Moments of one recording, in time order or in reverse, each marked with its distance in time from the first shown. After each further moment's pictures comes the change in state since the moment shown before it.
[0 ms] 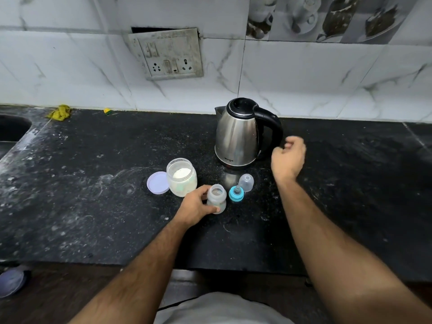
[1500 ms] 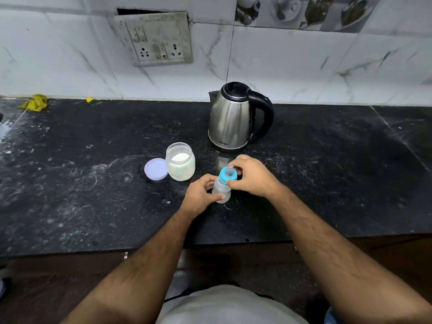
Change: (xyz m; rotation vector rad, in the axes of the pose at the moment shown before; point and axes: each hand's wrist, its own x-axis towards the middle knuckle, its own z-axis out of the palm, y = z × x) left_hand -0.018 -0.016 0.012 -0.146 -0.043 0.110; right_hand -0.106 -0.011 -0.027 -0.433 -0.821 -0.564
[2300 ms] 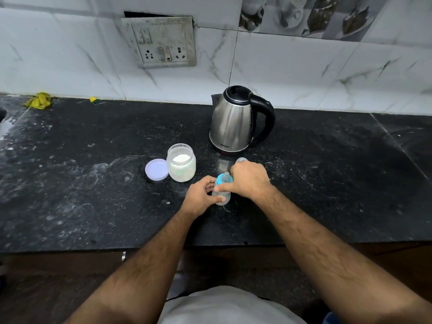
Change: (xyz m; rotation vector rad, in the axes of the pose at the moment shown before) left_hand -0.001 0.000 0.001 0.028 0.015 0.017; right_hand 0.004 -0.034 -0.002 -0.453 -0.105 0.163
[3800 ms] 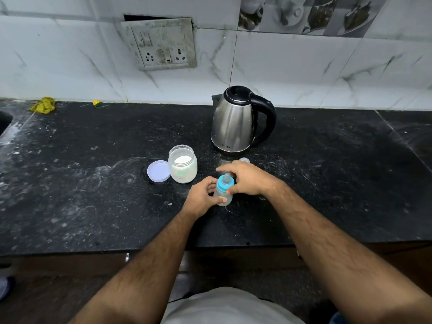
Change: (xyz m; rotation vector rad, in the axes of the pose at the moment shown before) left_hand 0.003 0.000 -0.001 0.003 -0.015 -0.004; right_hand 0.016 0.024 0.008 0.369 -0.190 -0.223
